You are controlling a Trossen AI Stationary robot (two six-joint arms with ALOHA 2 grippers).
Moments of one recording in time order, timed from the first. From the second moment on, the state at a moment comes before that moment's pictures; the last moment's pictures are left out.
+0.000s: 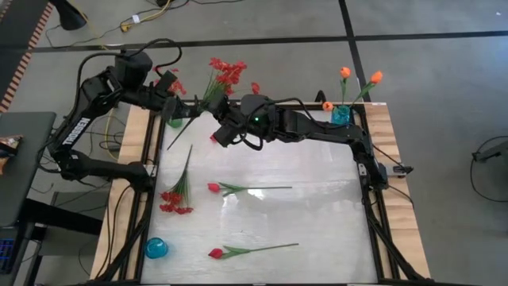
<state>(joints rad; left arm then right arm) 0.65 1.17 1.71 -1.08 0.63 -0.55 -0.03 2.09 2.34 -0.30 0.43 -1.74</state>
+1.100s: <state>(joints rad) 0.65 1.18 1.71 -1.05 0.70 -0.51 -0.03 2.09 2.34 -0.26 0.36 -1.74</state>
